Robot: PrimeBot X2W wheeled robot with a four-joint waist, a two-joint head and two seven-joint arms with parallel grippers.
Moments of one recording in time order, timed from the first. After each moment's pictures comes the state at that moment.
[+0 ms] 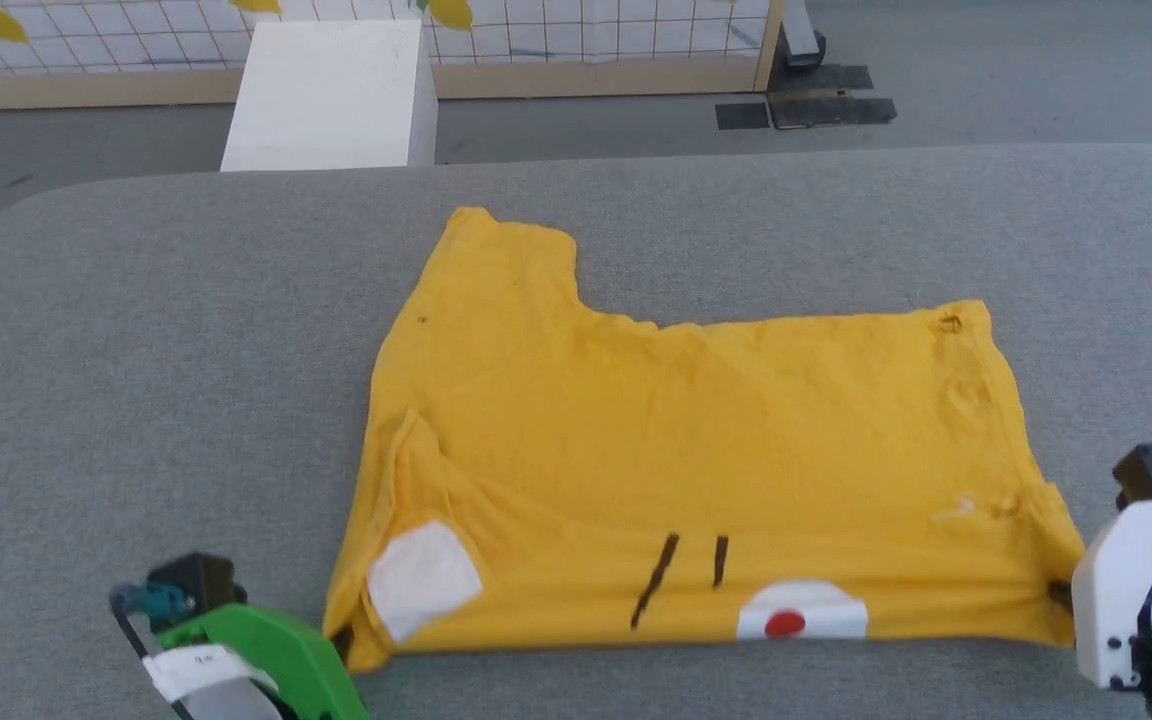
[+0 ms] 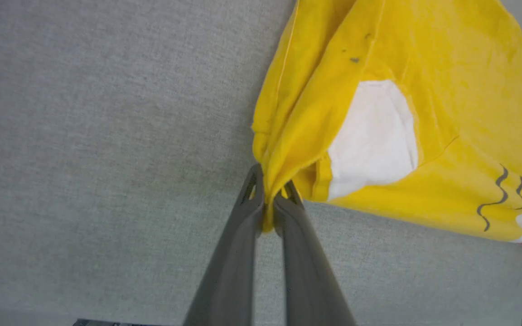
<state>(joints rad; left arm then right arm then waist) 0.10 0.37 -0.27 -0.22 -0.77 0.47 0.54 -0.10 -0.36 -0.07 0.14 0.38 0.13 0.91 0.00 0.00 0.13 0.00</state>
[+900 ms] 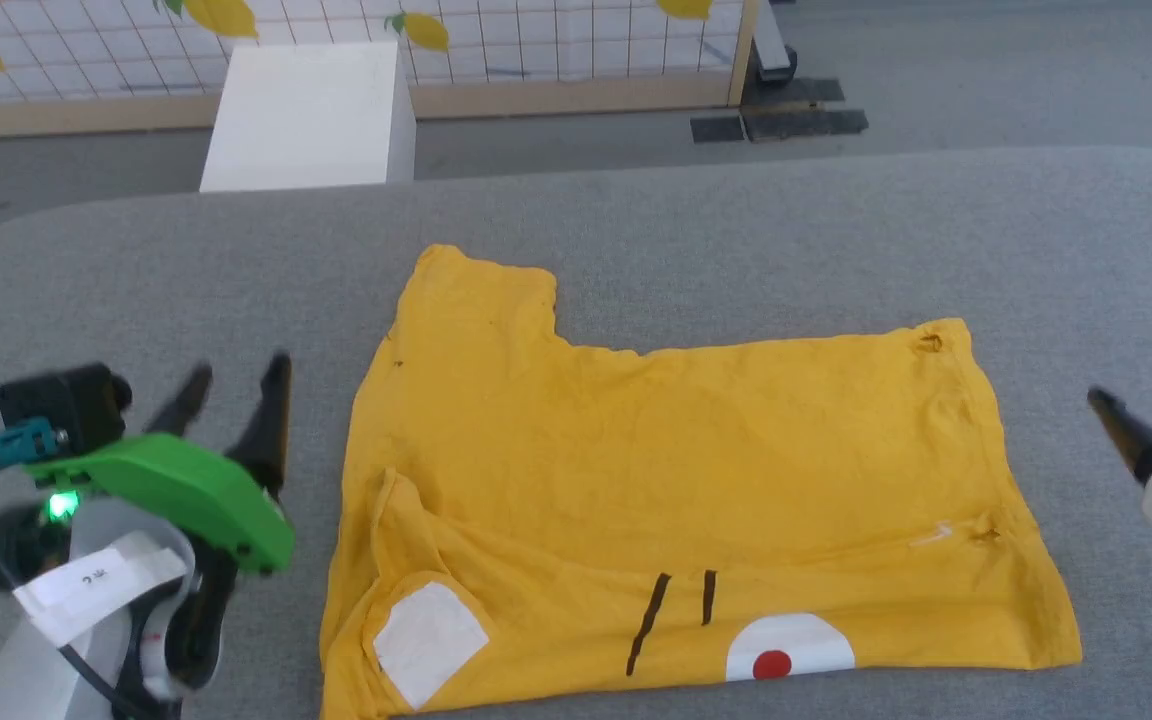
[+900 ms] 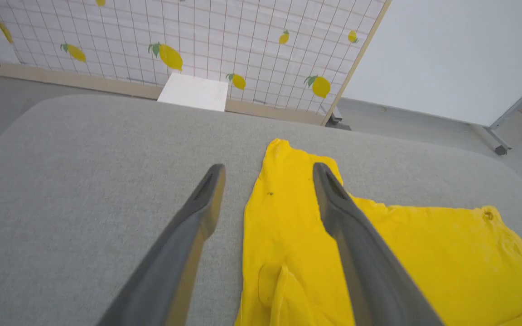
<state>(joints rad) -0.13 0.46 -0.20 -0.27 -0.70 0.29 0.33 -0.24 -0.32 -0.22 0.06 0.38 0.13 0.78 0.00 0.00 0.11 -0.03</state>
